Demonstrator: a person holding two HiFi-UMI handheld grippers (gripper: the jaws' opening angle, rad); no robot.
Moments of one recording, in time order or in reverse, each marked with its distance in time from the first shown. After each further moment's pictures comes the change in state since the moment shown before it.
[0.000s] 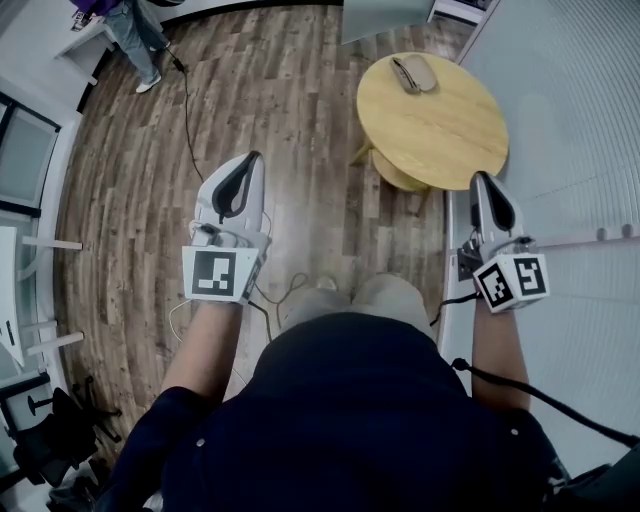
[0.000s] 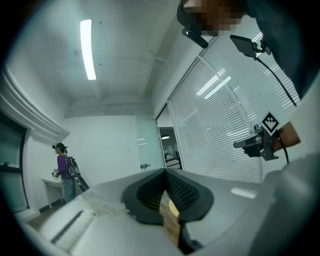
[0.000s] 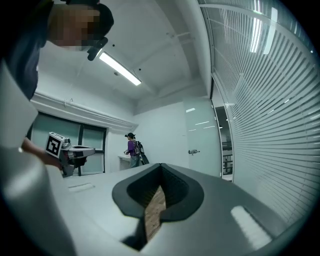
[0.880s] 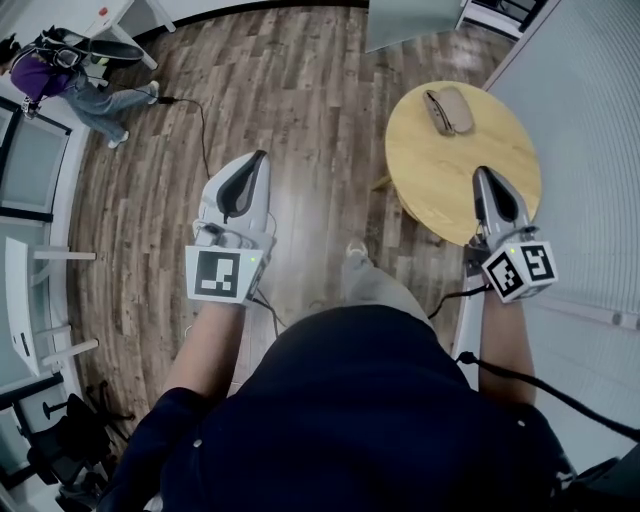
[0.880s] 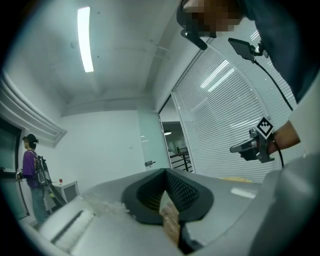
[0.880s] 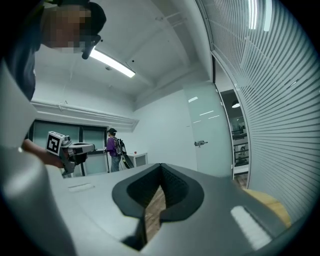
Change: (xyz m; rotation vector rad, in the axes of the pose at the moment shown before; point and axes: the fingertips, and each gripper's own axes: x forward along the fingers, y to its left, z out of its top) left arm 0.159 0.102 -0.040 0.030 0.042 0.009; right arm 0.210 -0.066 -0.043 0.079 0.067 0.076
